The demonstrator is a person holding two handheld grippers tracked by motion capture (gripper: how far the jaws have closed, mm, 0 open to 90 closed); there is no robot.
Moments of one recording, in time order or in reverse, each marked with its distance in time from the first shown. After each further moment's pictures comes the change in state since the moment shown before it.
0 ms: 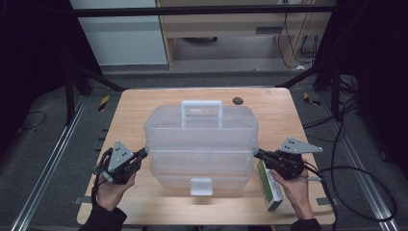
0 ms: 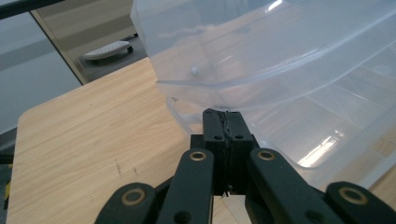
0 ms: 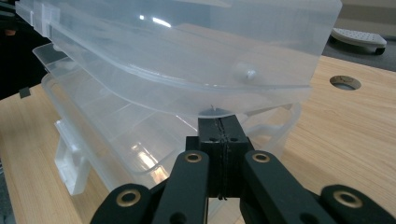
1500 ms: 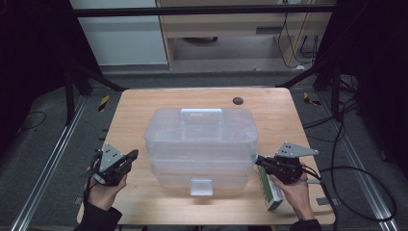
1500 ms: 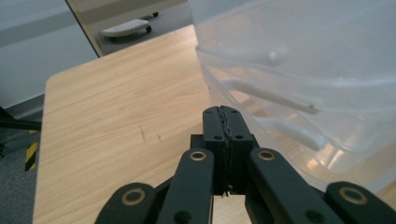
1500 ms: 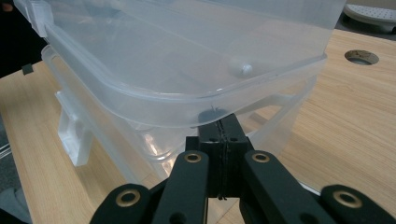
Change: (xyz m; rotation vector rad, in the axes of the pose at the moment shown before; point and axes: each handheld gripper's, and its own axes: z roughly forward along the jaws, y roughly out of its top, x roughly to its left) left arm 0.007 -0.027 -0.006 0.088 0.026 -0.024; right arm 0.001 -0.015 0.003 0.080 0.027 0.002
